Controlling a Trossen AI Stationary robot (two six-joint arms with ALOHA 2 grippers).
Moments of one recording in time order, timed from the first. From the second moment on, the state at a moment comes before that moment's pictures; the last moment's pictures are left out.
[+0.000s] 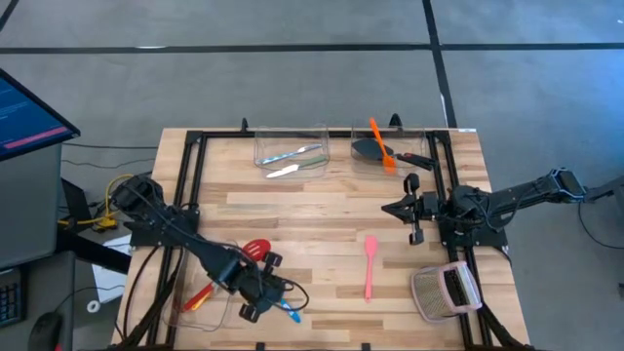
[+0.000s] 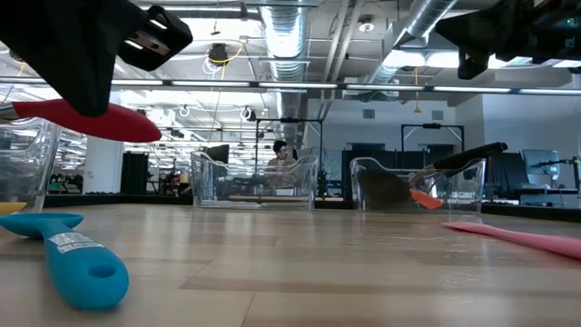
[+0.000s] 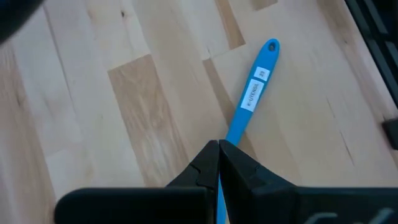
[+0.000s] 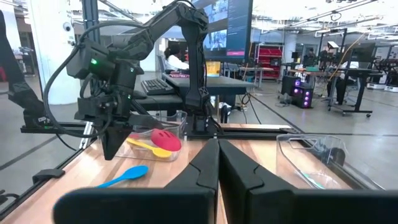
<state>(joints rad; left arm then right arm) -0.63 1.70 1.15 -0.57 -0.21 -0.20 0.20 0.53 0.16 0.47 0.21 -0.05</state>
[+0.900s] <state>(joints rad) -0.63 1.70 1.09 -0.56 -0.19 -0.14 0.20 0.53 0.16 0.43 0.21 -0.05</state>
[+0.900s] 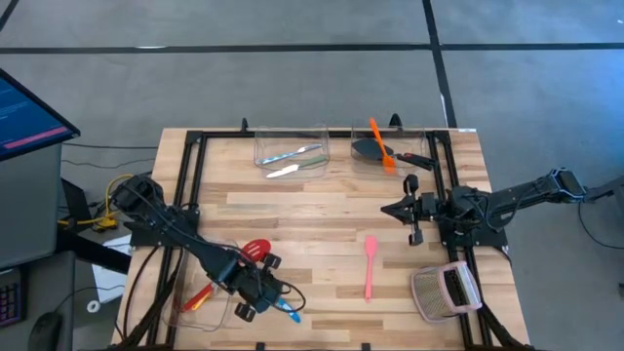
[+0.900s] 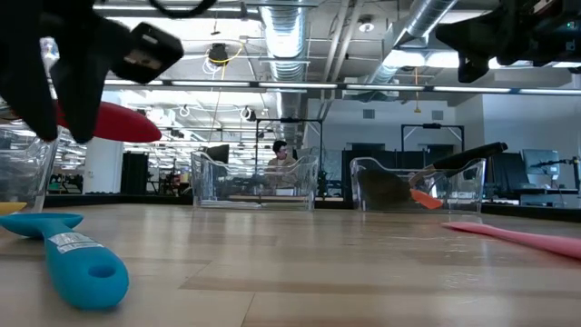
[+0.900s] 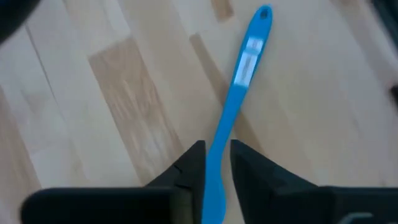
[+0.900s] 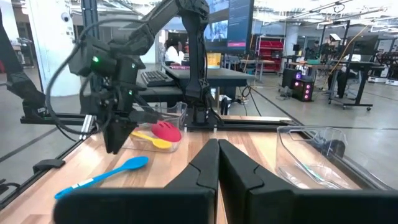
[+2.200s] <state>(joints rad) -0.62 1.70 0.83 -0.17 -0.14 -0.24 0.20 0.53 0.16 0.43 0.21 -0.05</state>
